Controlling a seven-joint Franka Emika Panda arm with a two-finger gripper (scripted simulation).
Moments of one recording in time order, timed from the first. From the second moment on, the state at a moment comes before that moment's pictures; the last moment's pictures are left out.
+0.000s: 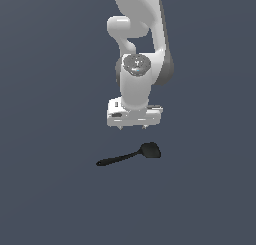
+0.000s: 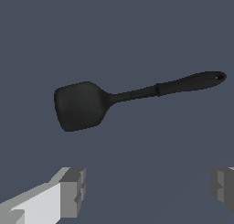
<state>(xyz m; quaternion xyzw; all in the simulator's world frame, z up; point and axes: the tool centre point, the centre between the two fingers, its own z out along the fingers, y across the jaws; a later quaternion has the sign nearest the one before) 0.000 0.020 0.156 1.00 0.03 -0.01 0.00</state>
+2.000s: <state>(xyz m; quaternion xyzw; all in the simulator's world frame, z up) 0.024 0.020 0.141 0.99 -0.11 0.00 0.01</state>
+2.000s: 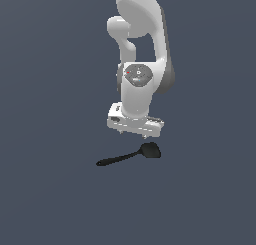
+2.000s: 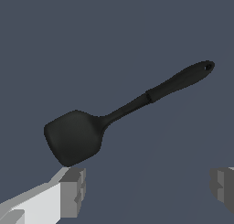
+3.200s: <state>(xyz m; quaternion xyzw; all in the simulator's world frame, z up) 0.060 0.011 0.090 0.89 -0.45 0.00 0.00</state>
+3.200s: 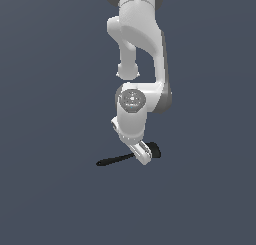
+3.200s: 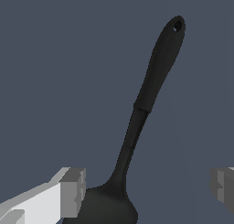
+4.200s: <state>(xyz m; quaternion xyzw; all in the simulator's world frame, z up) 0.074 0.008 0.067 0.81 -0.58 0.00 0.00</state>
